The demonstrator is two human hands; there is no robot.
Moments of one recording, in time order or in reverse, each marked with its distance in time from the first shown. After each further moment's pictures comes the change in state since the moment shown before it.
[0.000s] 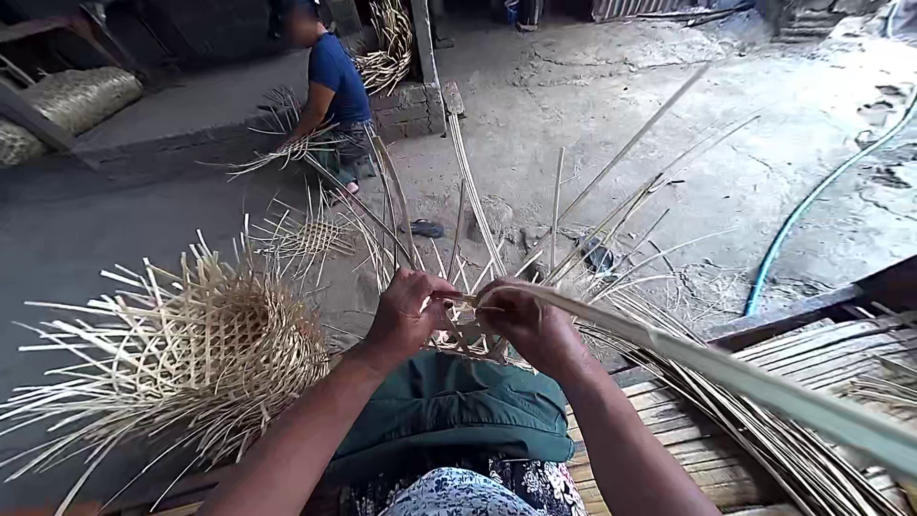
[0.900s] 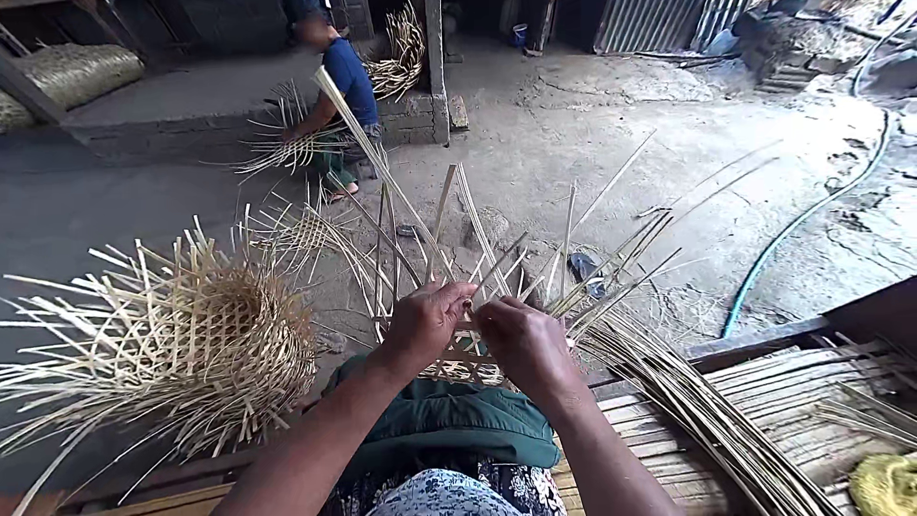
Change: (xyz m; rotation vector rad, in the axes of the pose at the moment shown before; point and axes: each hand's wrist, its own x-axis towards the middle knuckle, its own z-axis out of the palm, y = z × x) left_hand 0.005 0.034 0.013 0.031 0.012 -0.161; right_hand -0.011 -0.021 0.016 -0.532 0.023 0.095
